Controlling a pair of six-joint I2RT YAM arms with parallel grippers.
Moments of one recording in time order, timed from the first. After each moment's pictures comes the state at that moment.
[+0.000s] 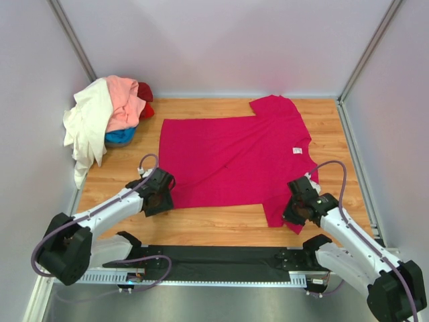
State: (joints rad) left arm -0.54 1.15 0.53 -0.66 -0.25 -0.85; right arm 0.43 0.84 0.48 -0.84 0.09 0.90
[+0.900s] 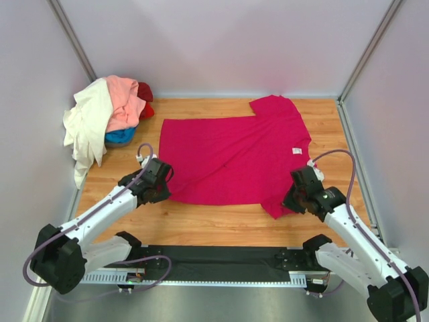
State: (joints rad) left arm -0.54 1.08 0.66 -0.69 -0.28 -0.80; right arm 0.43 0.82 0.62 -0.86 0.12 0.90
